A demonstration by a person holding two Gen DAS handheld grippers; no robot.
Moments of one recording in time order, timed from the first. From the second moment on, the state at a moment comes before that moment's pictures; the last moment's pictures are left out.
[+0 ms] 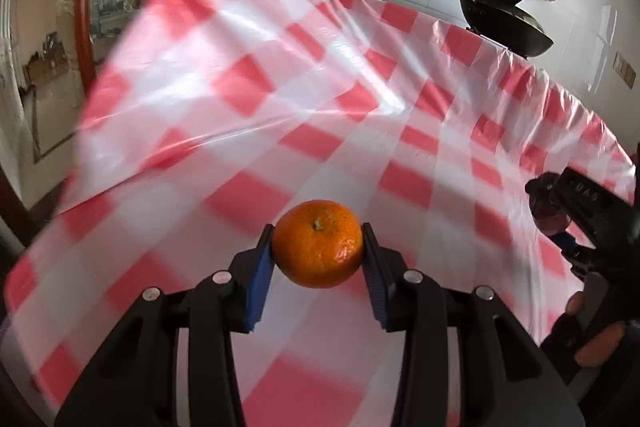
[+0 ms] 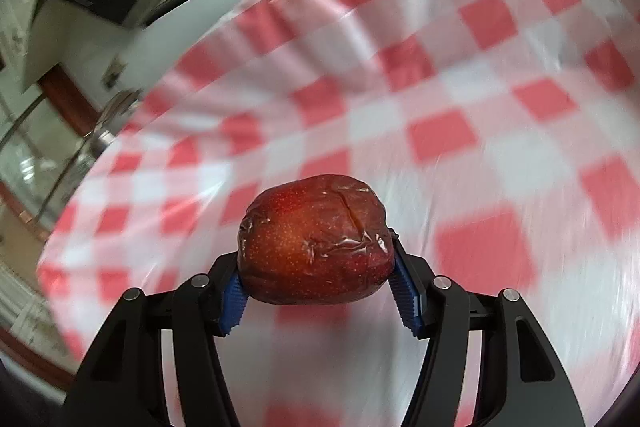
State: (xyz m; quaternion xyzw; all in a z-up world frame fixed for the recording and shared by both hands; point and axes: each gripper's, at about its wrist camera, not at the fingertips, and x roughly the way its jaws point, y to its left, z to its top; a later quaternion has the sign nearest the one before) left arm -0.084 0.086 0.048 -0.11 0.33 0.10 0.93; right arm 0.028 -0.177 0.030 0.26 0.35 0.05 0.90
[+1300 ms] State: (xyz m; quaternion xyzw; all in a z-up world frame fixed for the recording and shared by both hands) left arm -0.343 0.293 -0.012 -0.12 0.37 0.29 0.87; right arm -0.274 0.100 0.031 -0.12 0.33 0.44 0.83
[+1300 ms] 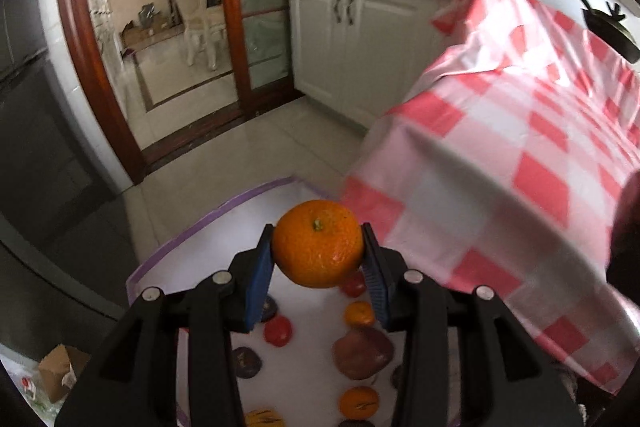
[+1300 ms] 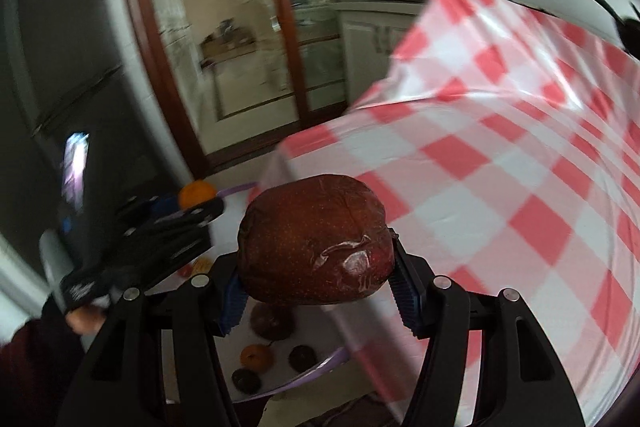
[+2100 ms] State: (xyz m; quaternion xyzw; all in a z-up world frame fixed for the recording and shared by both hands) left arm -0.350 0.337 -0.110 -0.11 0.50 0.30 0.80; right arm -0.360 0.209 -0.091 -0.33 0.42 0.54 0.65
